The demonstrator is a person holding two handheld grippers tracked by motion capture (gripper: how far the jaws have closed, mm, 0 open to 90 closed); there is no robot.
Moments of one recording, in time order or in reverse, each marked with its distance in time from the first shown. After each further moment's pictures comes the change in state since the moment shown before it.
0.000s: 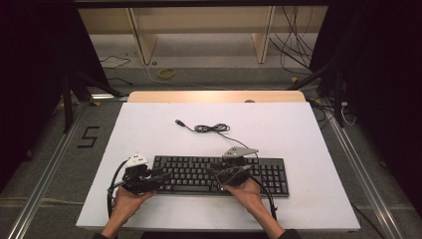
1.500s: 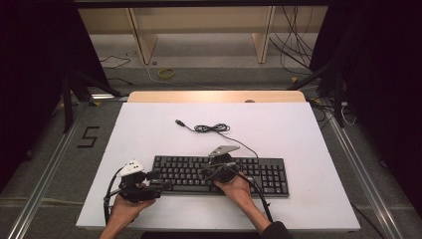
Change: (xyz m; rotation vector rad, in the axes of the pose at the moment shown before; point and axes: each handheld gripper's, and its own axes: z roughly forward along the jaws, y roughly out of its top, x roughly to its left) left arm -0.008 -0.012 -0.012 -0.059 -0.050 0.000; right arm 0.001 0.003 0.041 0.136 -0.081 -0.040
